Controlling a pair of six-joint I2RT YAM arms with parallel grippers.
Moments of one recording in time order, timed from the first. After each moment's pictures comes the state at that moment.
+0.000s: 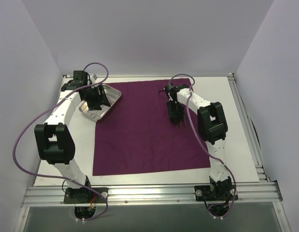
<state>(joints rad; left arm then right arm) -0.04 1.76 1.54 -0.80 0.32 -0.35 0.41 2.22 1.75 -0.98 0.11 0.29</state>
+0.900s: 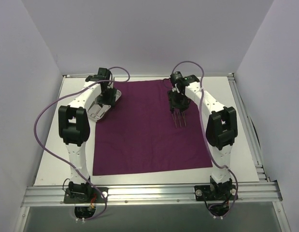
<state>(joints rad) -0.20 2.13 1.87 -0.93 -0.09 -0.10 0.39 2.06 1.82 -1.03 0.06 0.26</state>
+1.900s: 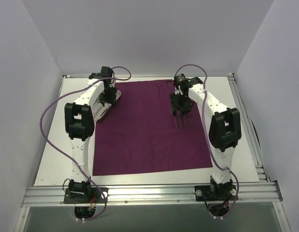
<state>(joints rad) -0.20 2.31 2.08 -1.03 -0.11 -0.10 0.35 2.00 1.72 -1.02 0.00 0.24</state>
